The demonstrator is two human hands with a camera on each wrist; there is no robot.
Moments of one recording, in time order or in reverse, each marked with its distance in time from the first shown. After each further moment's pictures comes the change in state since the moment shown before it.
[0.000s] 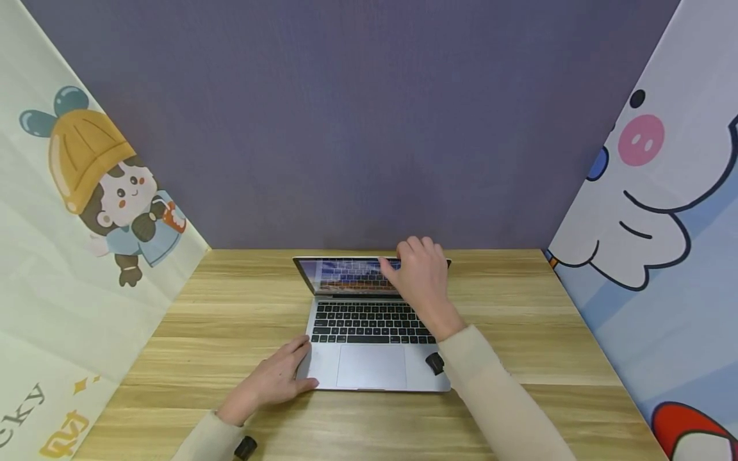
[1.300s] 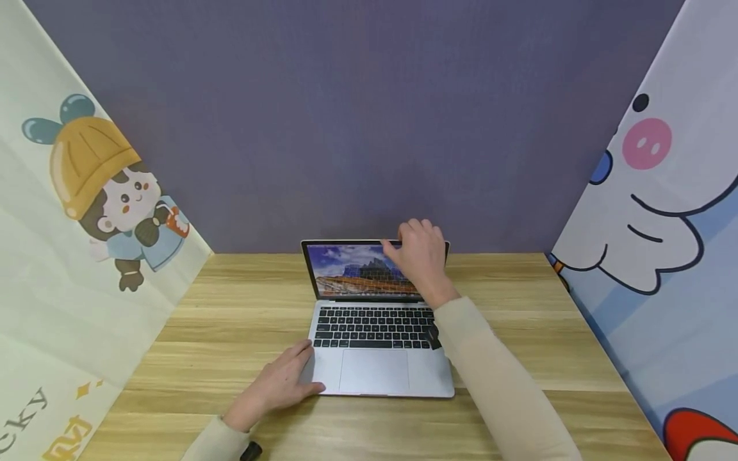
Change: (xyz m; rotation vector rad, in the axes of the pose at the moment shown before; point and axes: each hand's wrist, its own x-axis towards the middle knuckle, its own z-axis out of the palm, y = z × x) left_hand 0.005 0.005 0.006 0.030 0.049 -0.038; right_hand 0.034 0.019 0.027 -0.038 -0.123 0.107
